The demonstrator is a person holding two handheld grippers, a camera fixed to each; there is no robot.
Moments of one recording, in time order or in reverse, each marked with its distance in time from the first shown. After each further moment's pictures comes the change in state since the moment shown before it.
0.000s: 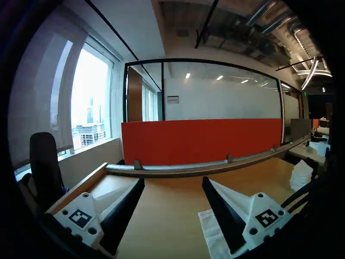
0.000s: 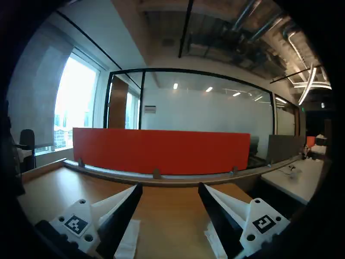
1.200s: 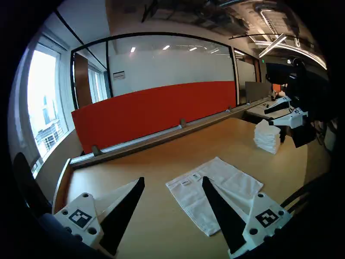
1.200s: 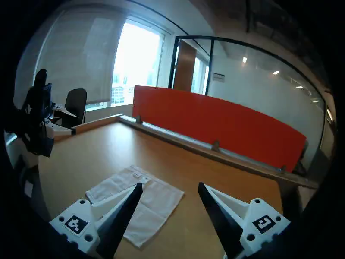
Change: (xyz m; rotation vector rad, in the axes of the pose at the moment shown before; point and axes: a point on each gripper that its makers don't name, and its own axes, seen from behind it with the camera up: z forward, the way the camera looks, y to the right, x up) left arm -0.050 0.064 -0.024 -0.416 -0.244 0.182; right arm -0.048 -0.092 -0.025 0.528 -0.304 -0.207
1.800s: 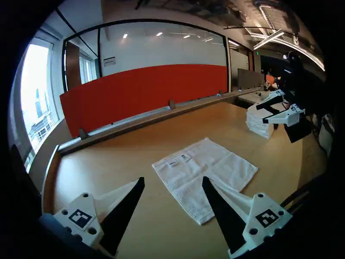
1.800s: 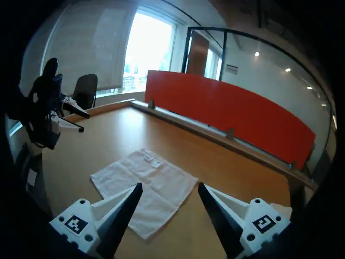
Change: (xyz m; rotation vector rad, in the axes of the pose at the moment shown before) left arm -0.060 0.030 0.016 -0.083 -0.111 -0.002; right arm -0.055 -0.031 0.018 0.082 -0.084 -0.039
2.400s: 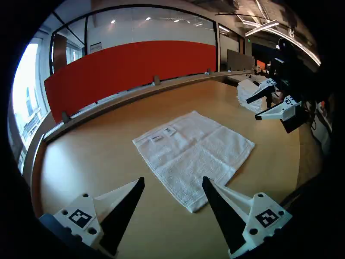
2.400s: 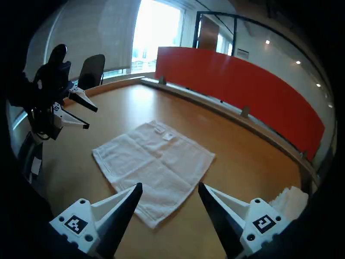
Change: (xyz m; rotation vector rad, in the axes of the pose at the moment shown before) left arm -0.074 0.031 0.038 -0.098 -0.134 0.023; right arm -0.078 -0.028 0.035 0.073 -0.148 -0.018
